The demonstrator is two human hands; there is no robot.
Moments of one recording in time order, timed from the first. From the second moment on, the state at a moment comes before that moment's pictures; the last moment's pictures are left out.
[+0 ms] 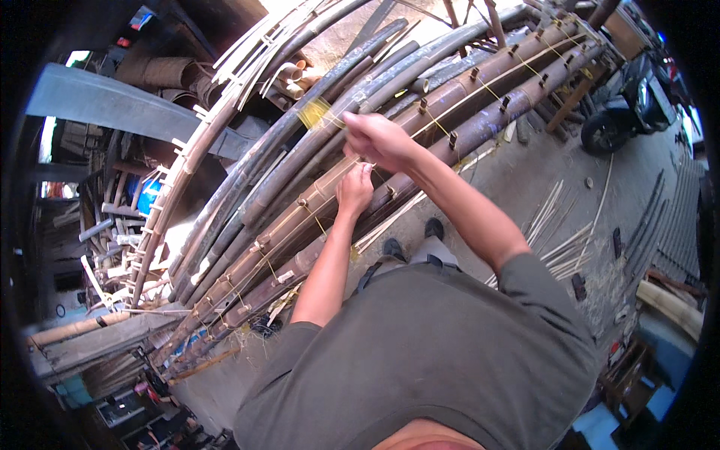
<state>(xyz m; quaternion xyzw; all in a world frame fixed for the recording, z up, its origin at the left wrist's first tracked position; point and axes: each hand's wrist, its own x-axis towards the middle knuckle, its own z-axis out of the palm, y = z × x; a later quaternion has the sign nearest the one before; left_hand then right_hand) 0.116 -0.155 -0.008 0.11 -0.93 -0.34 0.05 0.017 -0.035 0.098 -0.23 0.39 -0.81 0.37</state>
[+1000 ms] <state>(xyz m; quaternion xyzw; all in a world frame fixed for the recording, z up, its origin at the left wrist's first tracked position) 0.238 -0.302 -0.009 0.06 -0.93 -0.36 -0.01 0.287 -0.101 -0.017 0.24 0.25 -0.90 0.28</state>
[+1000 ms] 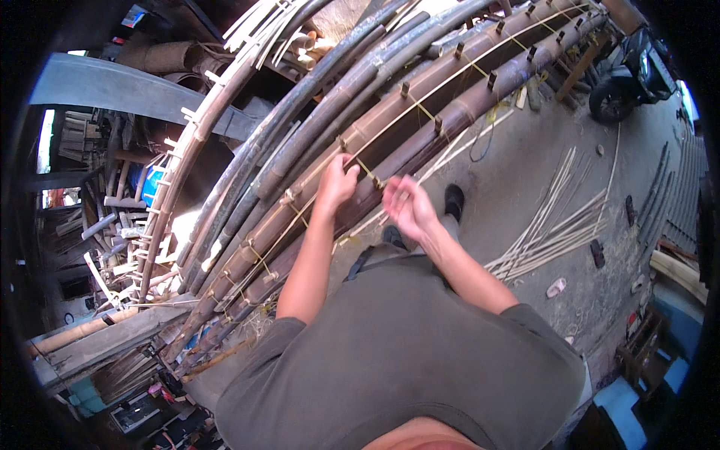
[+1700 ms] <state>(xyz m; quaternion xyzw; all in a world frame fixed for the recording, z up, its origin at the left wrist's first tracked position) 0.236 -0.271 -0.008 0.19 -0.92 -0.32 0.11 0.237 -0.086 0.026 -0.48 0.72 -0.40 0.30</state>
